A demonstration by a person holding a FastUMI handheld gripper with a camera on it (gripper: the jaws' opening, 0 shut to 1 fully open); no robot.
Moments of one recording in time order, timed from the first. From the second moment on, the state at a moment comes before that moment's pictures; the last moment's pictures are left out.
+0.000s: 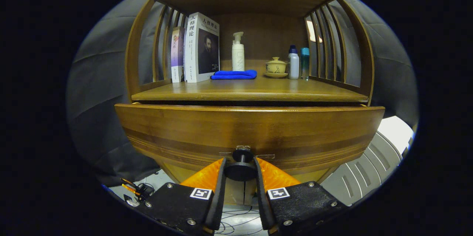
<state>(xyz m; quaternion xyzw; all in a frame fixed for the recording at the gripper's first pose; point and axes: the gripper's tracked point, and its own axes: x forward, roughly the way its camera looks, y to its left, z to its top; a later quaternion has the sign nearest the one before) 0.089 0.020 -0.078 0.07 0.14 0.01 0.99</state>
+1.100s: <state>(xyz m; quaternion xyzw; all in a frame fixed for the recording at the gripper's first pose) -0.027 0.029 -0.091 0.07 0.21 0.00 0.98</state>
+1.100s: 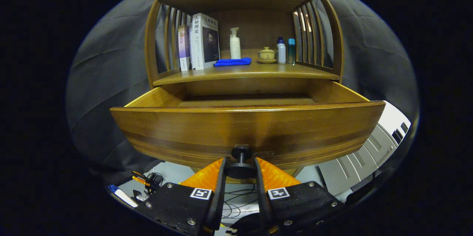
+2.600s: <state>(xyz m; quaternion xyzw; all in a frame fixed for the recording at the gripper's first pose) 0.013 -0.016 -0.016 0.02 0.26 -0.07 0.96</state>
